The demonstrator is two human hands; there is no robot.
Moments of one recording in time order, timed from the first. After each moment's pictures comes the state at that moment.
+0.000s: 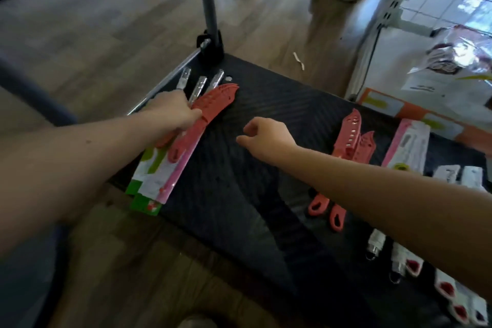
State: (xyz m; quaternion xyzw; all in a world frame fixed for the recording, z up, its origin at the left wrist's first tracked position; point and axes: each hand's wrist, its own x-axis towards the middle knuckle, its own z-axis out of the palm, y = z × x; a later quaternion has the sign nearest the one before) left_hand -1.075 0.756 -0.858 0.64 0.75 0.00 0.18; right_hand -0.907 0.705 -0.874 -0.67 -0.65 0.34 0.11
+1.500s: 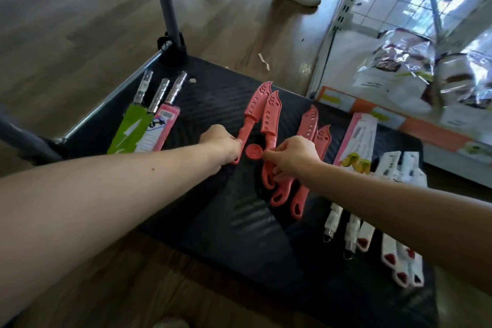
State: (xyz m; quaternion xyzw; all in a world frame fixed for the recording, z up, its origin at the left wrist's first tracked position) left_hand -0.954 0.702 -0.881 0.55 0.70 0.14 0.43; right_hand -0.823 0.665 -0.873 -0.78 -0.41 0.42 0.19
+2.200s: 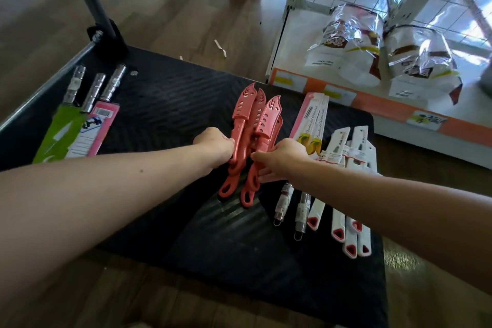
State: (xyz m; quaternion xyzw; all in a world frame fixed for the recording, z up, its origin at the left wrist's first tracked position) left_hand -0.879 0.682 -0.894 0.59 0.67 0.08 0.44; right_hand -0.762 0.631 -0.878 -0.78 -0.31 0.49 0.23
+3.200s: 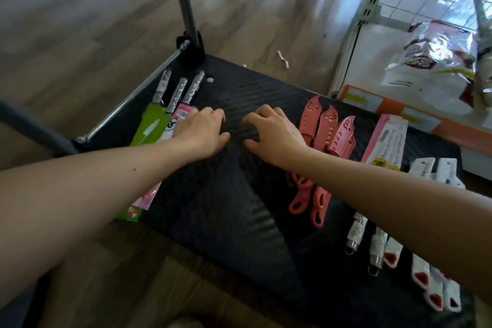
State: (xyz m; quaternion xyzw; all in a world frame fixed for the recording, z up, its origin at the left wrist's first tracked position) left_hand -1.011 0.733 -0.879 0.78 0.61 -0.05 0.11; right_hand -0.861 0.707 -0.879 -0.61 -0.77 0.15 0.06
